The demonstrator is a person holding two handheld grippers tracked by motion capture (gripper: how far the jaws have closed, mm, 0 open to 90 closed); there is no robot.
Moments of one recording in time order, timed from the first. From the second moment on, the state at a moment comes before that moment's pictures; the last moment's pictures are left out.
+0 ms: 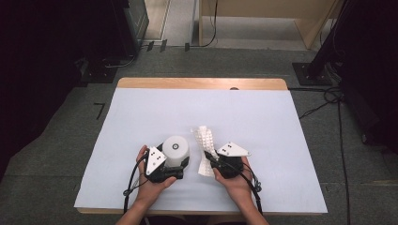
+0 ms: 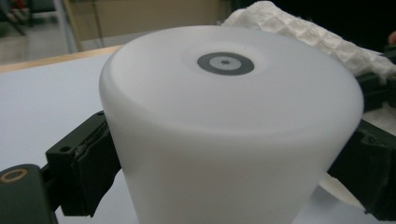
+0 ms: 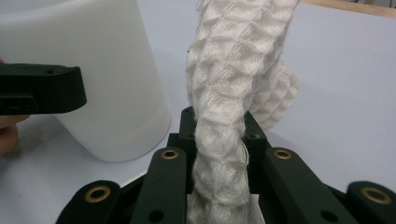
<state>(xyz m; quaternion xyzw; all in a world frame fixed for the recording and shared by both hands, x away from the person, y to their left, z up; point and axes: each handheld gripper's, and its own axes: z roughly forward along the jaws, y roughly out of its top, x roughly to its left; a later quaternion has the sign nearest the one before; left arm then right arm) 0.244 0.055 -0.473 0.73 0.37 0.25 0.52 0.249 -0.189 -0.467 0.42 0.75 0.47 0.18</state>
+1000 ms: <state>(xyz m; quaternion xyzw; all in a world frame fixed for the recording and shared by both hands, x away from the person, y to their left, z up) 0.253 0.063 -0.462 0.74 0.33 0.16 0.56 0.222 -0.163 -0.437 0.36 0.75 0.51 0.21</state>
